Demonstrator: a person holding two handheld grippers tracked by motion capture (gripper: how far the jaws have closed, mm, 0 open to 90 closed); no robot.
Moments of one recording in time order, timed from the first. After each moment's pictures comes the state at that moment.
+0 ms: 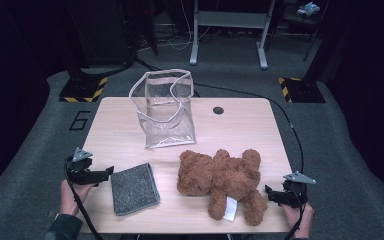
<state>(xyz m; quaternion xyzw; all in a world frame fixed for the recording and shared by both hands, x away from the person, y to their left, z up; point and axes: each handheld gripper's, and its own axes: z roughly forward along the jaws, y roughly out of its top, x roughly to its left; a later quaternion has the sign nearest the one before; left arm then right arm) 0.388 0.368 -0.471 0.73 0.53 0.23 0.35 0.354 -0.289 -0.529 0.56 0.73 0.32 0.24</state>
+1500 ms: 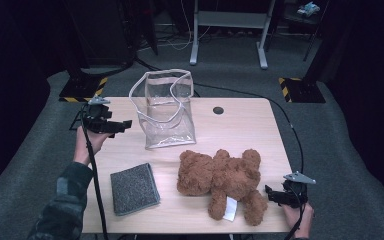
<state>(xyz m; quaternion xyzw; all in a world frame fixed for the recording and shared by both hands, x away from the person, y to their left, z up) 0.485 0.314 -0.349 0.76 0.47 0.21 0.40 0.354 -0.289 -0.529 0.56 0.73 0.32 0.24</state>
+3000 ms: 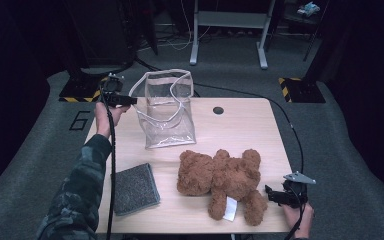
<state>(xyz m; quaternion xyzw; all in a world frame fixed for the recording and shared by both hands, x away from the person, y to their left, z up) 0.580 0.291 -0.350 0.73 0.56 0.20 0.34 0.354 -0.289 -0.529 0.56 0.73 0.32 0.24</state>
